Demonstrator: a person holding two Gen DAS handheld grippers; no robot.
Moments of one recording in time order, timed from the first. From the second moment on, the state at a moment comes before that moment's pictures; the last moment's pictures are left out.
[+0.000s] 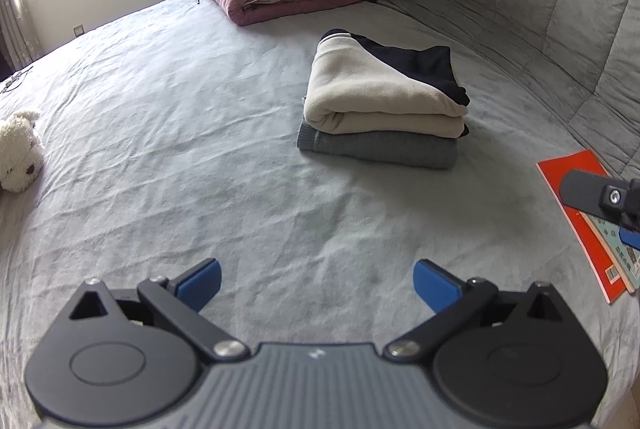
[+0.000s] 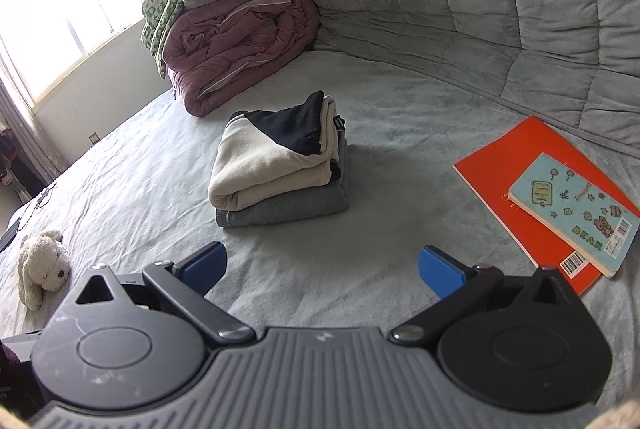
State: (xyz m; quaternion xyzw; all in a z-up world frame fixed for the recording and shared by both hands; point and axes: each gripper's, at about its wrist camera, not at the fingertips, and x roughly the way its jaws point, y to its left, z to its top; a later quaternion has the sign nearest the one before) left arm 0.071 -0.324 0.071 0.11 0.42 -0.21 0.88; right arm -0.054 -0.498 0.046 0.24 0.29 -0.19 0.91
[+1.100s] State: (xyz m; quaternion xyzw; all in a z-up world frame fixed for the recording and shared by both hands) left arm 0.070 -0.321 0.078 0.12 0.42 -0.21 0.88; right arm -0.049 -0.495 0.044 0.23 0.30 -0.18 0.91
